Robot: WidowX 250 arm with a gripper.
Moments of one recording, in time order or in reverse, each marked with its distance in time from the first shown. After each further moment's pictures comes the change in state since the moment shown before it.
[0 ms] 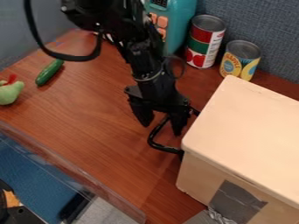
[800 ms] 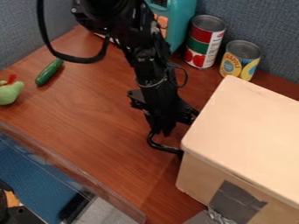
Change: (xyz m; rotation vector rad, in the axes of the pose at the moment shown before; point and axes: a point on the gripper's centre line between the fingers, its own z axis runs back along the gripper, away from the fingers) arm -0.005 0.012 -0.006 0.073 0.052 -0.022
